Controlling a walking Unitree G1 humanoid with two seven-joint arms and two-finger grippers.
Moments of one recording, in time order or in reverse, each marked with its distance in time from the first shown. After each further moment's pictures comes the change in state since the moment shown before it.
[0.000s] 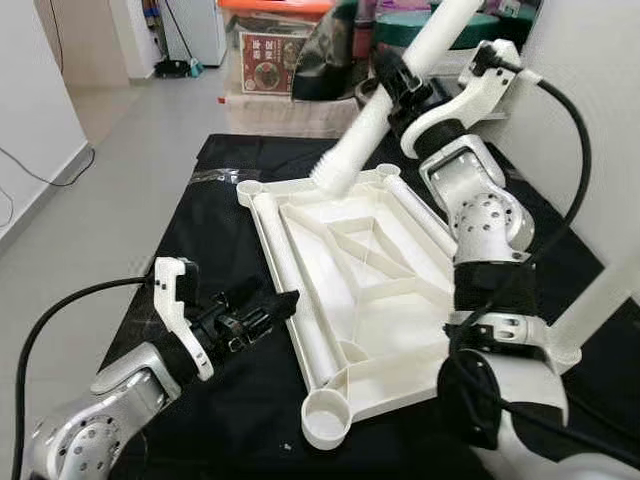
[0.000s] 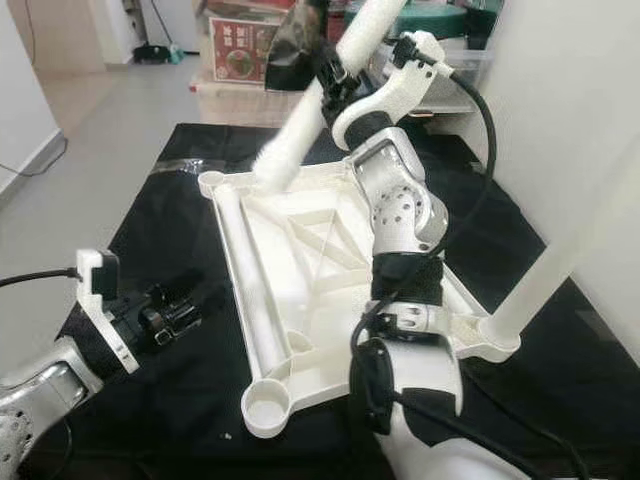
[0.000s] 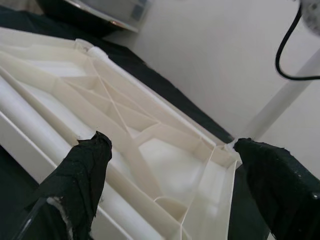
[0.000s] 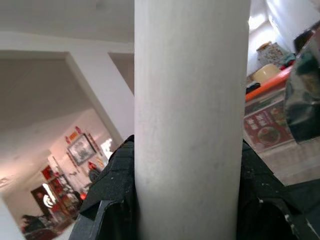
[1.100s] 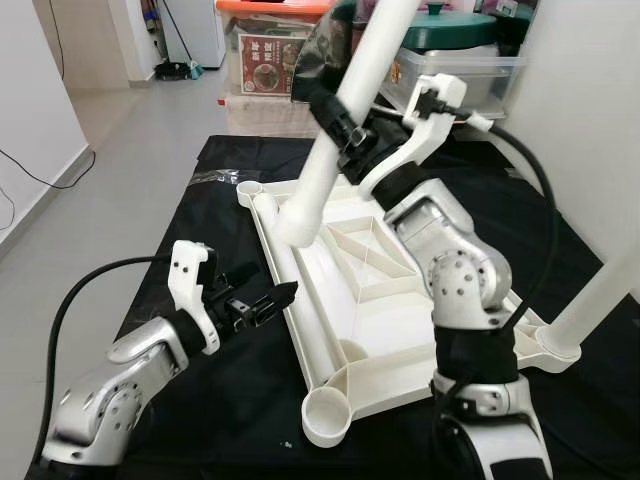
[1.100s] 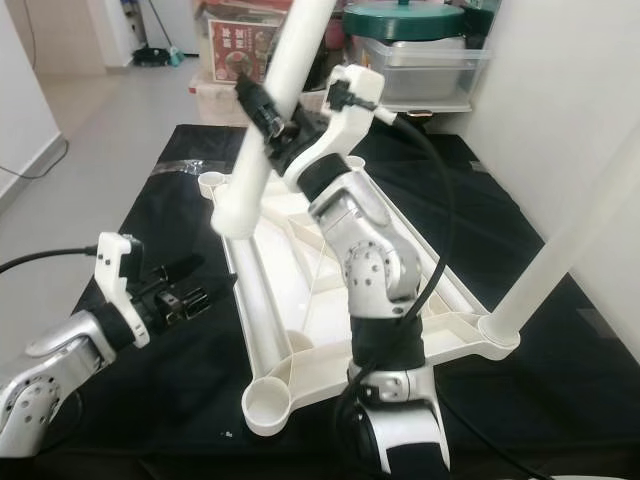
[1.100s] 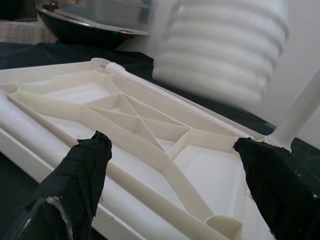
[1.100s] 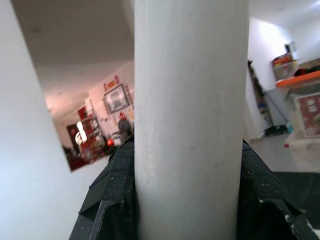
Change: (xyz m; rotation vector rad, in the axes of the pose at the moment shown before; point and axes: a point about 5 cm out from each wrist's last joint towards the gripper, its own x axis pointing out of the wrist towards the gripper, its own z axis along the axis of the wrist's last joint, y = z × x) left arm 0.027 0.019 0.014 0.225 0.014 0.006; right arm -0.040 0.041 -0.055 -0.144 0.196 0.244
